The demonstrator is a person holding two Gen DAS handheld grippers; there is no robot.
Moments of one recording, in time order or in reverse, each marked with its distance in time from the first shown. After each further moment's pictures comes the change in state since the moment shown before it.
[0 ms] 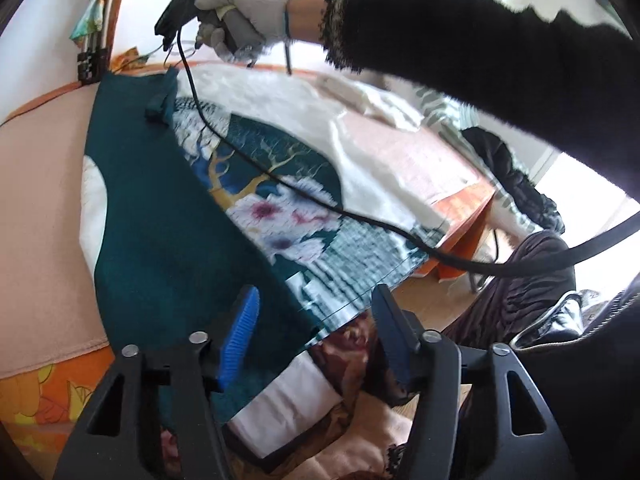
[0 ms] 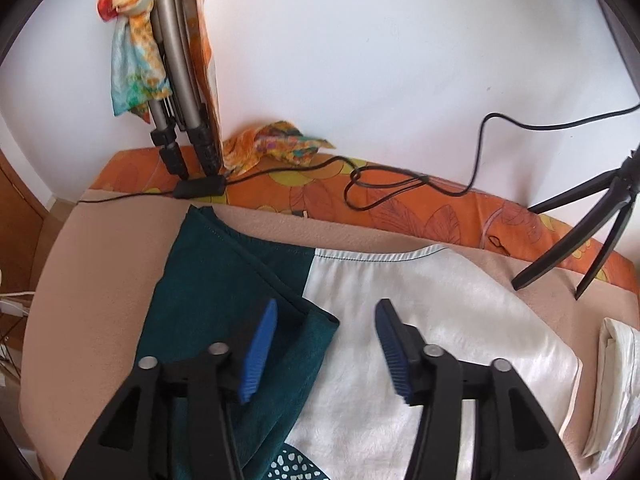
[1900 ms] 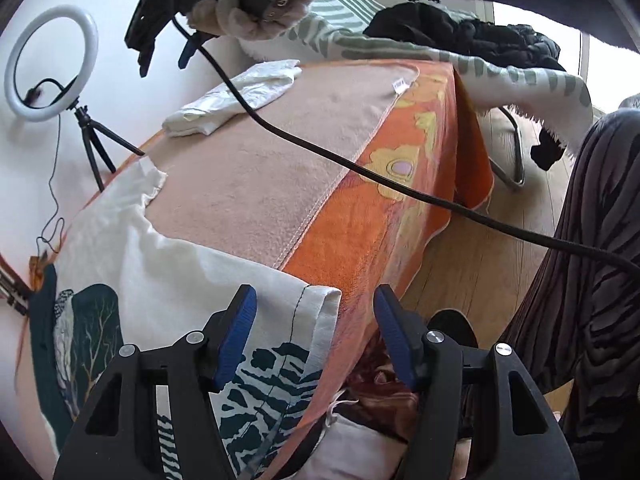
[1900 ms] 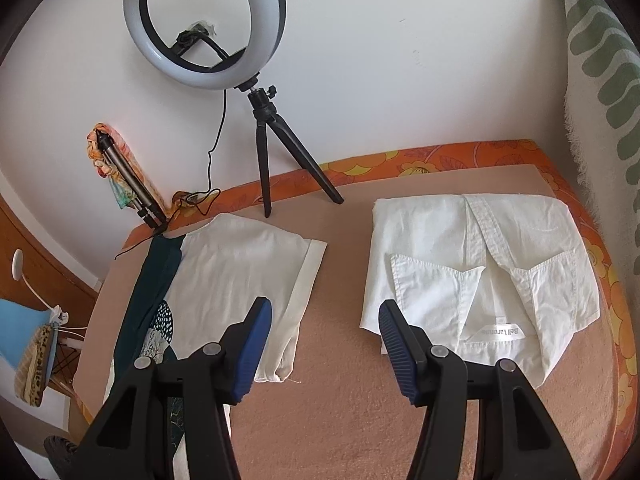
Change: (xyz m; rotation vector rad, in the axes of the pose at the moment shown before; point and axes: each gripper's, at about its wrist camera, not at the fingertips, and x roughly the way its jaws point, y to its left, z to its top) left arm 0.176 -0.203 0.030 0.672 0.089 0.194; right arm -0.167 -0.351 -0.183 0.295 -0.146 0.216
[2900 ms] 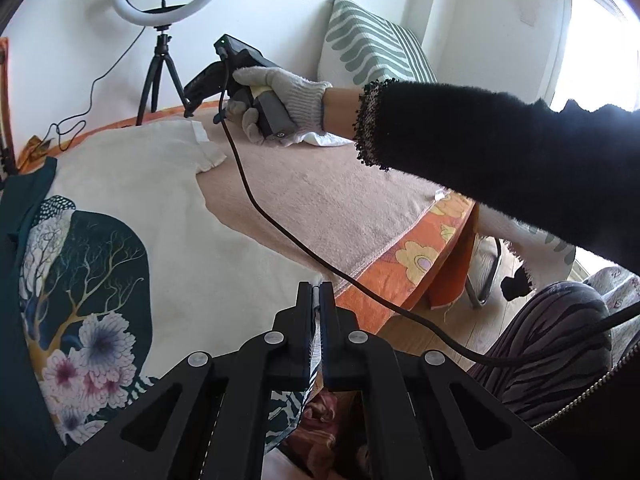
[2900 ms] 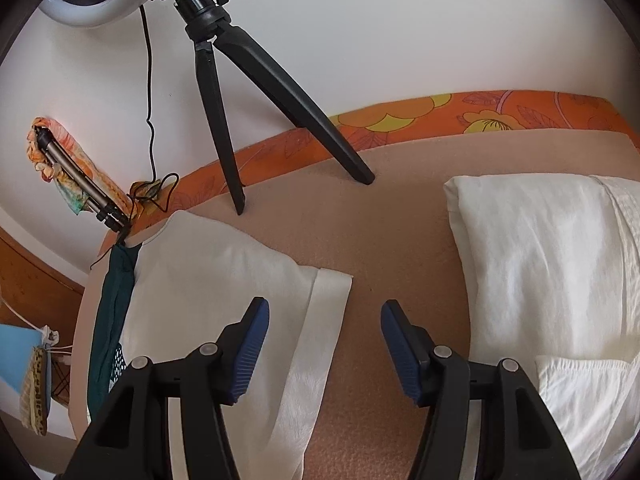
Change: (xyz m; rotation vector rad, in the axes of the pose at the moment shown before) left arm -0.040 0.082 -0.010 -0.485 -0.154 -0.157; right arm 0.175 0.010 0.037 0.046 0.114 0.012
